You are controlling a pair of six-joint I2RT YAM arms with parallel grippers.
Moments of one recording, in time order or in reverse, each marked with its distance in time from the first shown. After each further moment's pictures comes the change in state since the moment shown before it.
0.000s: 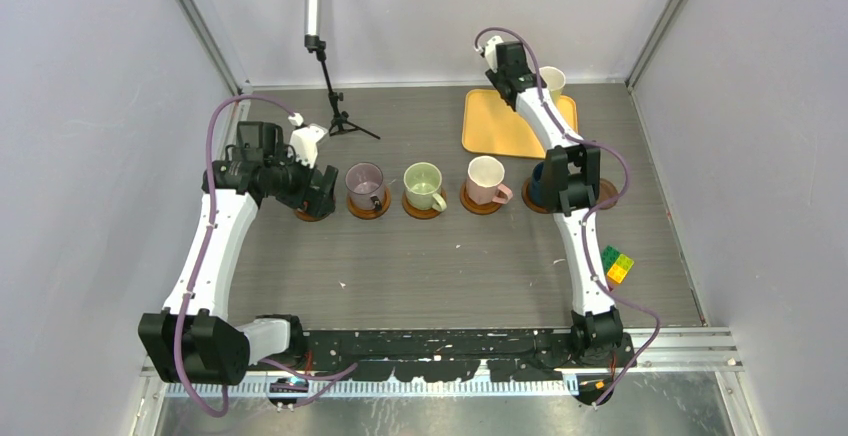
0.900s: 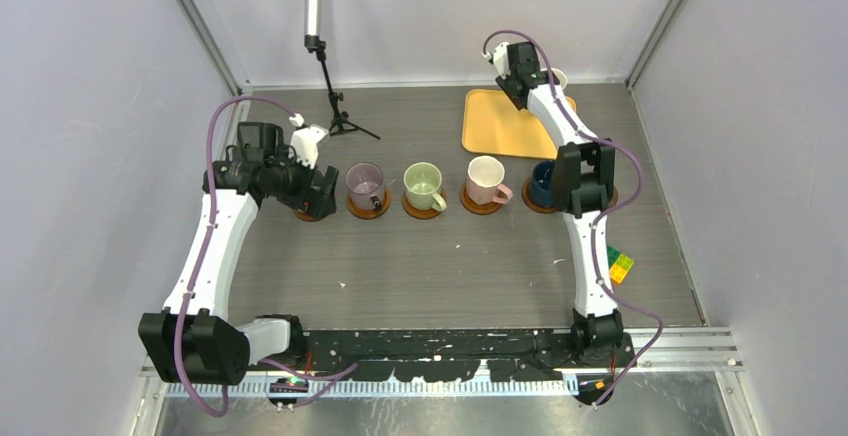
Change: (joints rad) left arm 0.000 0.000 -0.005 0.000 0.018 0.000; right arm -0.032 -0.127 -0.146 -0.113 -0.072 -0.023
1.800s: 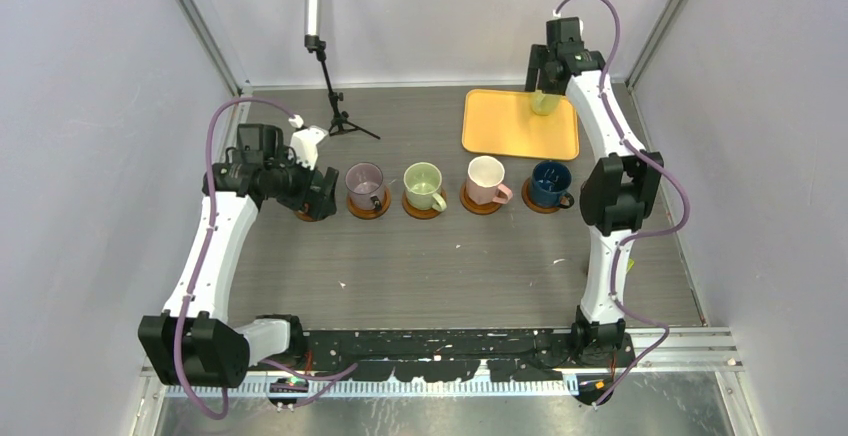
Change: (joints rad) left arm 0.000 -0.007 -0.010 0.006 0.000 -0.008; right arm -0.067 -0.353 -0.163 -0.193 -0.048 0.721
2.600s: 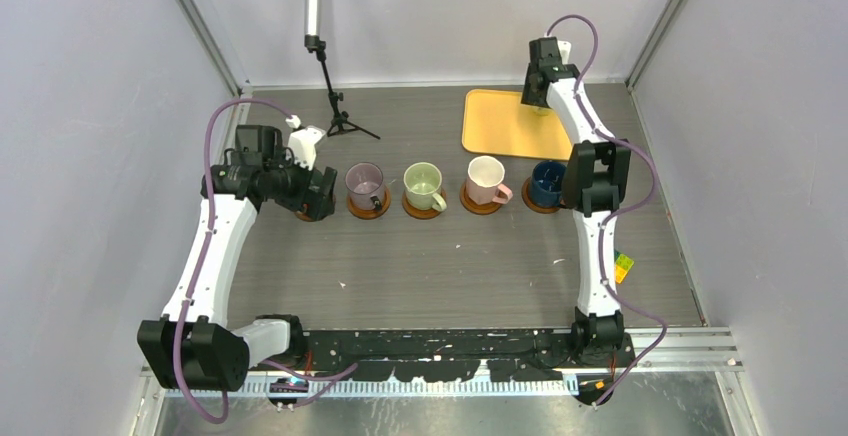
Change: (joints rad) left arm 0.000 -0.021 -0.006 -0.001 -0.027 -0.020; right arm -0.013 0.309 0.162 0.026 0.138 0.113
